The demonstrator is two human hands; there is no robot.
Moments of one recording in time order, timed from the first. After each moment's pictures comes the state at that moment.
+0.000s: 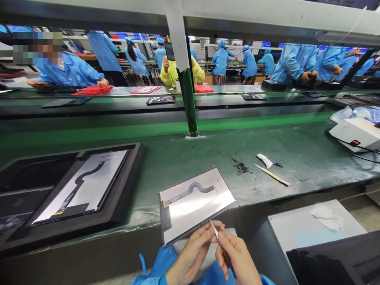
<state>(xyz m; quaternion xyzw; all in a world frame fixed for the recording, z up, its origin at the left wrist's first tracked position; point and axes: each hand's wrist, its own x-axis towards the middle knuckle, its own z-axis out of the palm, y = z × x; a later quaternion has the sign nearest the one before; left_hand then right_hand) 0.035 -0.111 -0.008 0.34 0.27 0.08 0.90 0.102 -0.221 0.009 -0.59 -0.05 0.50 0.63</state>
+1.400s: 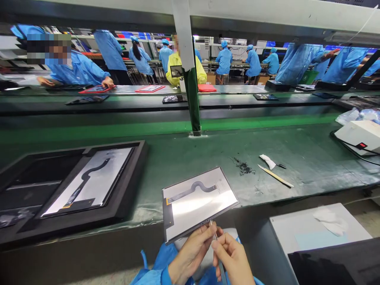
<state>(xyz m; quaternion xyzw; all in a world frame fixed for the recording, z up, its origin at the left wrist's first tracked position) 0.036 -0.107 -0.015 0.30 0.28 0.06 0.91 0.092 -0.225 -0.012 -0.59 -0.09 0.49 0.63</state>
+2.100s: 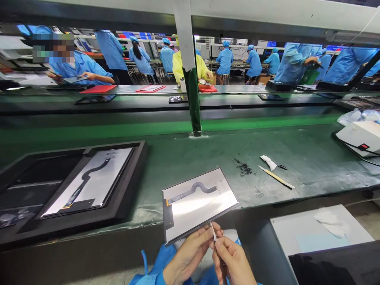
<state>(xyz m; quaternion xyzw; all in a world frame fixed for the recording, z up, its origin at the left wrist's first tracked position) 0.029 -0.101 -0.010 0.30 0.27 0.04 0.91 0.091 -0.223 -0.013 -0.53 -0.02 0.52 0.67</state>
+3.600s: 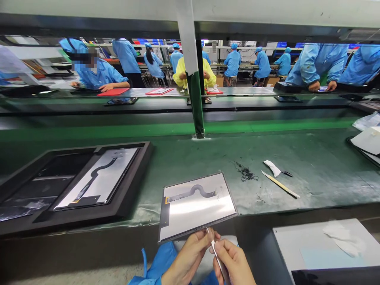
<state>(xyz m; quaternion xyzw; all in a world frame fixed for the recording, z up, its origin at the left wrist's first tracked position) 0.035 -0.109 -0.009 0.35 0.30 0.08 0.89 0.111 -0.225 -0.018 -0.54 -0.07 0.56 0.63</state>
